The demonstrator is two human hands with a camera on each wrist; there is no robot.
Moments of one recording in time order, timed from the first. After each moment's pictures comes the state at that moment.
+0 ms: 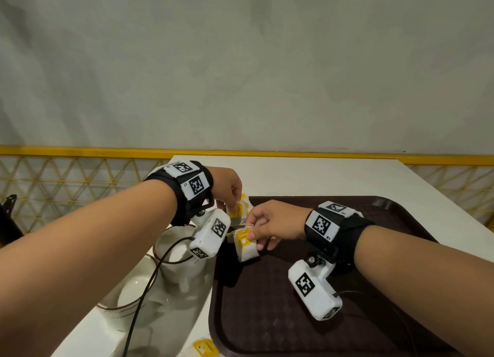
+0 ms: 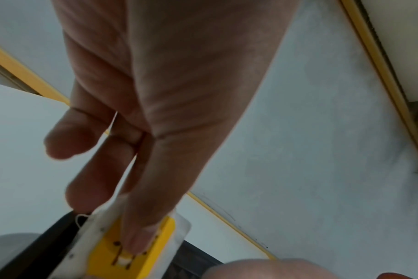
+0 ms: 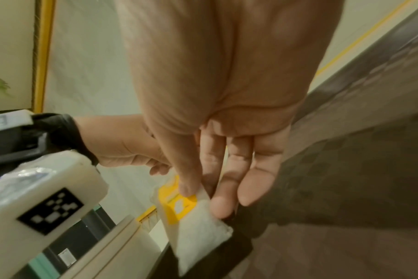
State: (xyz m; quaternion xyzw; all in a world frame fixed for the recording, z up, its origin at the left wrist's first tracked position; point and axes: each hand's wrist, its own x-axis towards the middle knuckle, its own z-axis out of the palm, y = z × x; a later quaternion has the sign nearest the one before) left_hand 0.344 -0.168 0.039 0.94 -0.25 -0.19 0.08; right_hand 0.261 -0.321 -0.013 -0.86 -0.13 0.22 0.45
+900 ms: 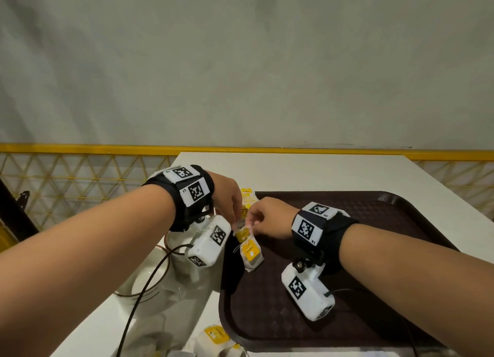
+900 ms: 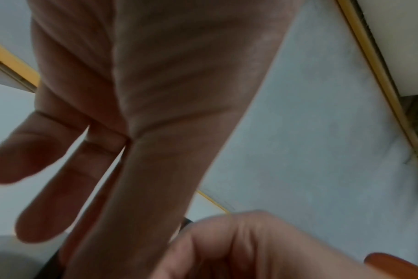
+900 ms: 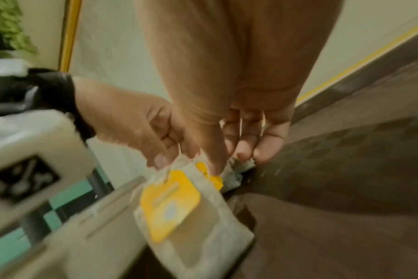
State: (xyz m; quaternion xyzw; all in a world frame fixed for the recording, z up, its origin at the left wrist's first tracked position) left_hand 0.316 -0.154 0.039 0.93 -0.26 -0.27 0.04; right_hand 0.267 -0.300 -0.022 -0.95 -0.15 0.08 0.26
